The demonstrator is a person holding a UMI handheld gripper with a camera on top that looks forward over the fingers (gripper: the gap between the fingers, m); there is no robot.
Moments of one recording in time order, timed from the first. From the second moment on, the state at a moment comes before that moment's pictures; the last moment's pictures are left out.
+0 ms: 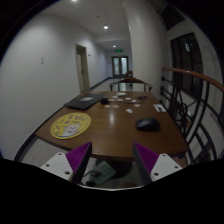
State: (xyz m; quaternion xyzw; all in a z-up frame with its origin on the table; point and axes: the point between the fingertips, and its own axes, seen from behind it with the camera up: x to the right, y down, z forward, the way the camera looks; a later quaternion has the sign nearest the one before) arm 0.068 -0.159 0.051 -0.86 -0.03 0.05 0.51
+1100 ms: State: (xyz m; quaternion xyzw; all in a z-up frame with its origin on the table) arm 0.273 0.085 -0.019 -0.89 0.05 -0.02 0.45
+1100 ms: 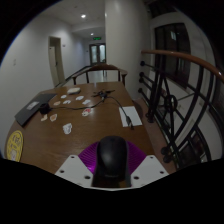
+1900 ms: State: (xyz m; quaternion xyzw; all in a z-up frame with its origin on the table) arm -0.153 0.029 0.004 -0.89 -0.02 0.05 0.46
